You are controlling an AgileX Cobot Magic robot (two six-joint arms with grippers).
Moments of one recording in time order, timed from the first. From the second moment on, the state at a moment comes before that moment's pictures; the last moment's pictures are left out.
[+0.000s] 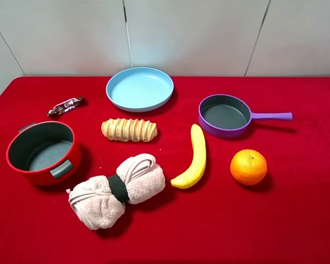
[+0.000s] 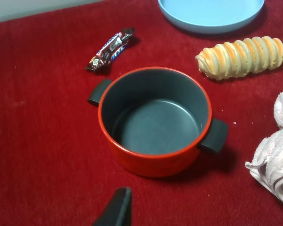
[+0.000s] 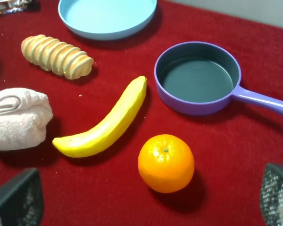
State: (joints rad) left arm -0.15 -0.01 -0.50 -0.08 1.06 0.15; right arm 0.41 0.32 -0.62 0.11 0.99 -0.08
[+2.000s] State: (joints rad) left arm -0.15 -0.01 -0.50 -0.08 1.06 0.15; right arm 0.66 1.50 -1.32 0.09 0.84 -0.48
